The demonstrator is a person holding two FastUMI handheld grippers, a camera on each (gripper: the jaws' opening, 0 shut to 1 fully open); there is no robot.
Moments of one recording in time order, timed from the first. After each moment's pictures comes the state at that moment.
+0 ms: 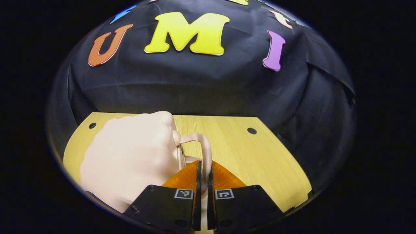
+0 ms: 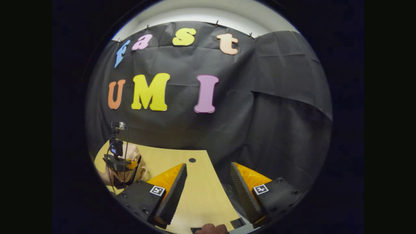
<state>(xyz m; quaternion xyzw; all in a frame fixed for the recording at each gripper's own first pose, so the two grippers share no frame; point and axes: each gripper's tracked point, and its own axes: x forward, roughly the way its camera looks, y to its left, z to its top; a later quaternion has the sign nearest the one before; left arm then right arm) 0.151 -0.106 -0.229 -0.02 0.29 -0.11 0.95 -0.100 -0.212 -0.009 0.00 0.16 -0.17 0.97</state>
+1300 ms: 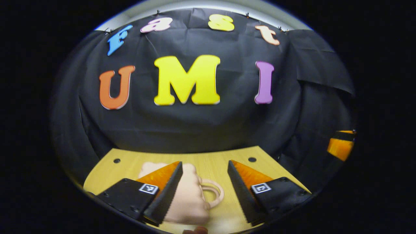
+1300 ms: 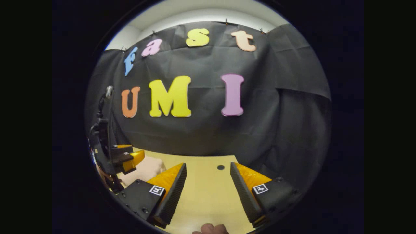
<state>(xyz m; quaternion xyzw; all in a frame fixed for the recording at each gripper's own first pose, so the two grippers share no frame) 0.107 -0.069 -0.016 0.00 0.08 -0.08 0.99 -0.007 -0.102 0.017 0.03 0.11 -0.02 0.99</state>
